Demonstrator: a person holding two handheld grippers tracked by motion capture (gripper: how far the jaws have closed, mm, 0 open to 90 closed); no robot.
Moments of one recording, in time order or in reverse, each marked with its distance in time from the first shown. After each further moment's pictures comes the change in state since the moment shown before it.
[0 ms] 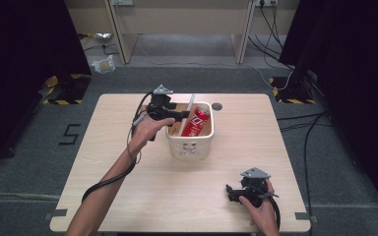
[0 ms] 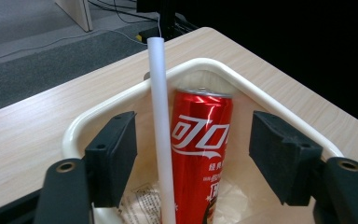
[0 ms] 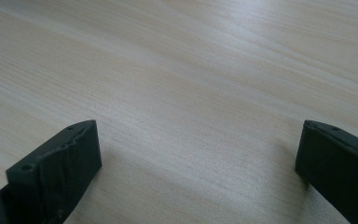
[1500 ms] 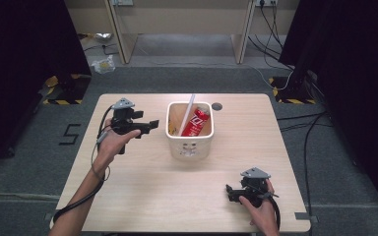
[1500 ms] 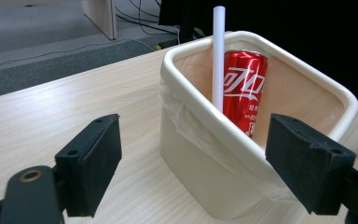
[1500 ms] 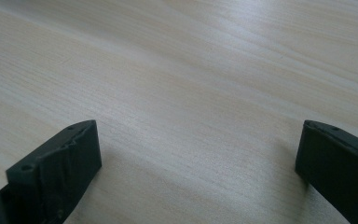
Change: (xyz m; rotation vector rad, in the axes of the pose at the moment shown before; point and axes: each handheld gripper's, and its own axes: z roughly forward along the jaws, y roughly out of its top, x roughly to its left) left arm 0.041 -0.061 -0.075 -0.079 0.056 -0.050; right arm 0.000 0.000 0.000 0.002 -0.002 -0.002
